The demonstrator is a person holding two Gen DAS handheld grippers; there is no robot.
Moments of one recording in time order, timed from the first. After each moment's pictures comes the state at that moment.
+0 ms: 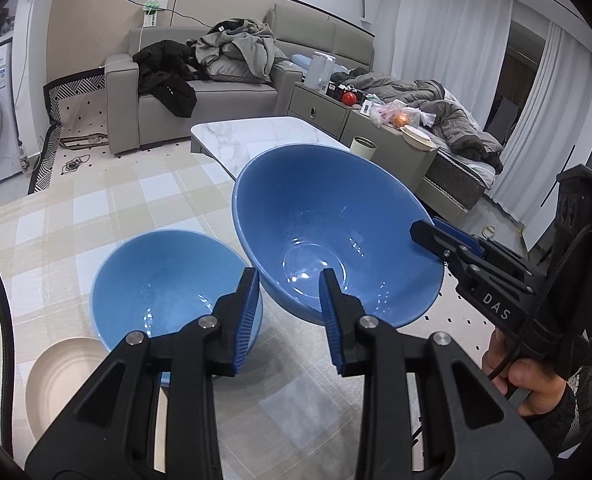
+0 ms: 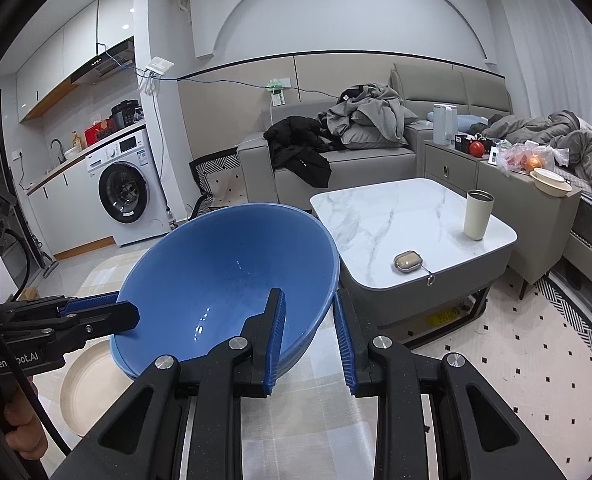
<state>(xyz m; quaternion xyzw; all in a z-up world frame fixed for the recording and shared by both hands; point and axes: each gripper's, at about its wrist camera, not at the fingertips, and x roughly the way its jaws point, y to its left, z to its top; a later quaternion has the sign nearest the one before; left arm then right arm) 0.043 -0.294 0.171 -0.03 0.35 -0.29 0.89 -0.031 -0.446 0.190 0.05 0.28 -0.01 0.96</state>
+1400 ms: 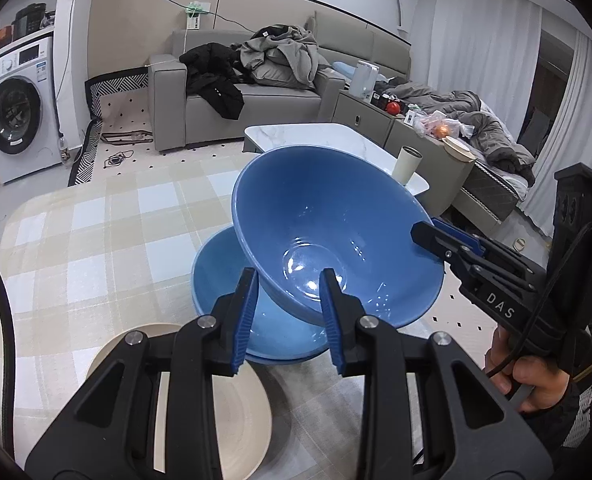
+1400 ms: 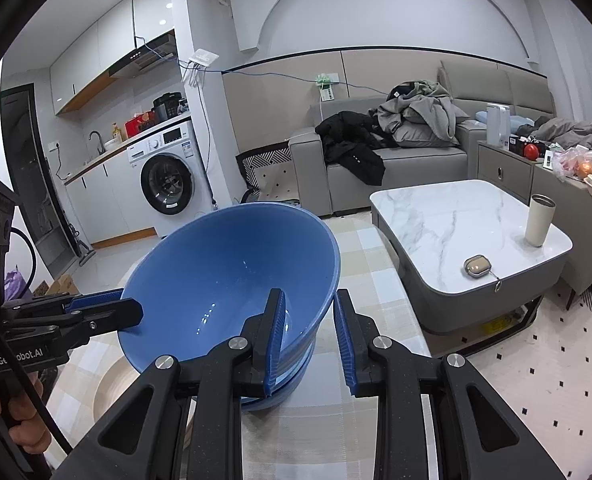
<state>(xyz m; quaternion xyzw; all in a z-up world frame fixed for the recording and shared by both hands) 0.024 -0.214 0.191 -0.03 0.36 -0.22 0.91 0.015 -0.375 0.176 0.06 0.28 0.08 0.95</state>
